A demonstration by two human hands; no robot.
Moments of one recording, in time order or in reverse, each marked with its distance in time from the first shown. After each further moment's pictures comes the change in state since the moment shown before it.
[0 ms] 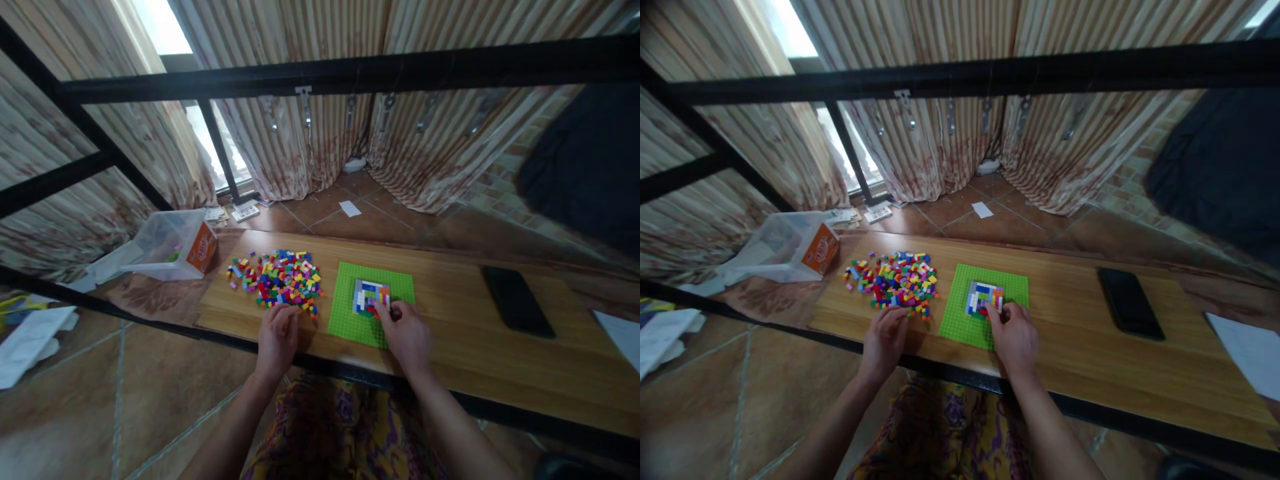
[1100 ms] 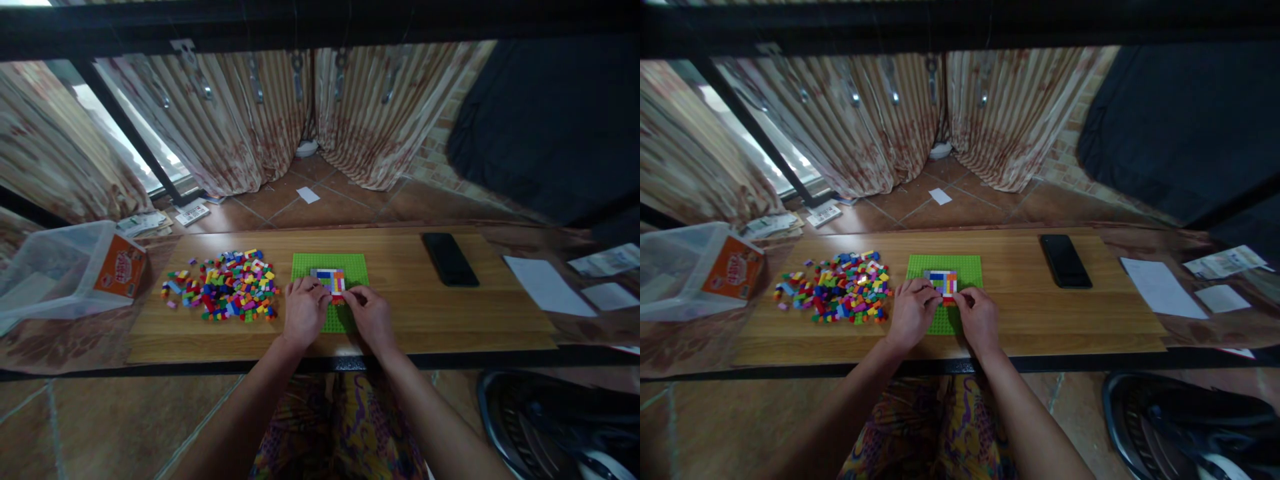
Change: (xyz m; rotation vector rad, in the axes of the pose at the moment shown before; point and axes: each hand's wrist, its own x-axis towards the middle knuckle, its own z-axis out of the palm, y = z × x) left_hand 0.043 0.082 0.098 0.151 -0.372 0.338; right_hand 0.003 0.013 -0.009 0.460 -0.070 0.100
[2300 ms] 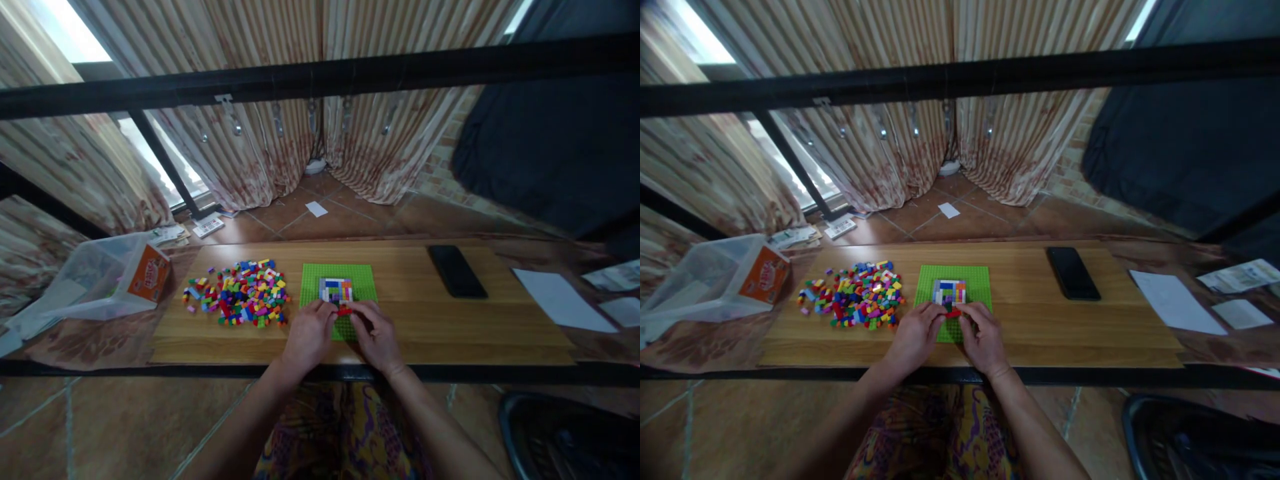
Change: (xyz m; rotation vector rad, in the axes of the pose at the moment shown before) left_hand -0.023 0.010 -0.027 -0.120 -0.112 0.043; right_hand -0.023 -0.005 -0.009 0.140 -0.108 -0.378
